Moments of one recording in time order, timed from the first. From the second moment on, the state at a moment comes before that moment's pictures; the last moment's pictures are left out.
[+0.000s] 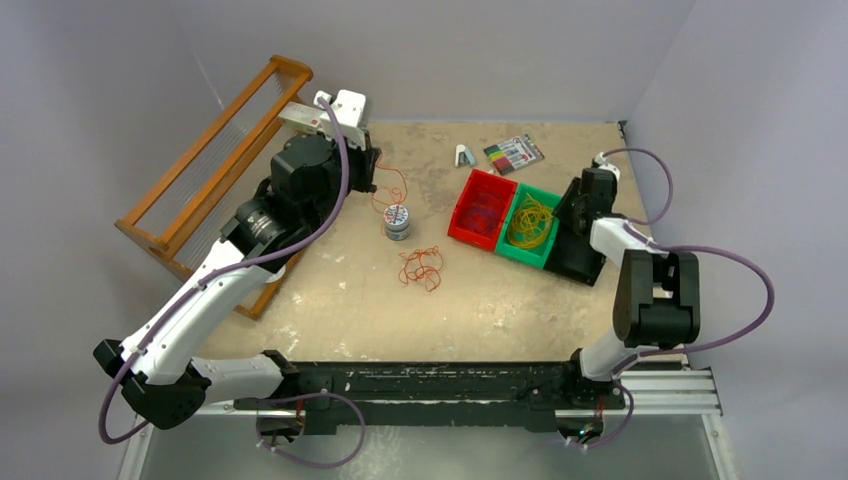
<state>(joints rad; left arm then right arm) -0.72 1.19 1.48 -0.43 -0.33 -0.12 -0.06 1.58 0.88 0.01 0.09 0.44</state>
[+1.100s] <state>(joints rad) -0.72 1.22 1.47 -0.42 -0.31 -0.14 0.18 1.33 0.83 0.27 -0.09 0.40</state>
